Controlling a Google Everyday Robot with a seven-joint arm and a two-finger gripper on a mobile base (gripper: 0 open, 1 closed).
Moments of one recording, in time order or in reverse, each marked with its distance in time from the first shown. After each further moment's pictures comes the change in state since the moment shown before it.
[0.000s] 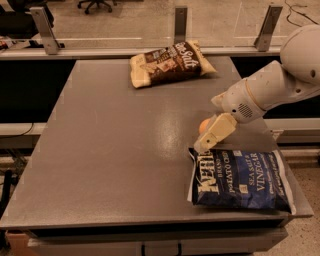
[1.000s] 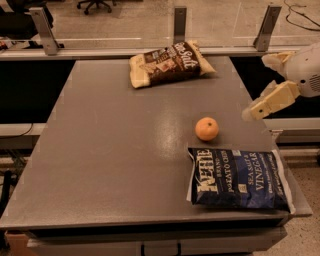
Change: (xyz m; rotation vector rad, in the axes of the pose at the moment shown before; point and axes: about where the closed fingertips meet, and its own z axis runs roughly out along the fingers) arm -0.008 -0.038 -0.130 0.220 -0.204 -0.084
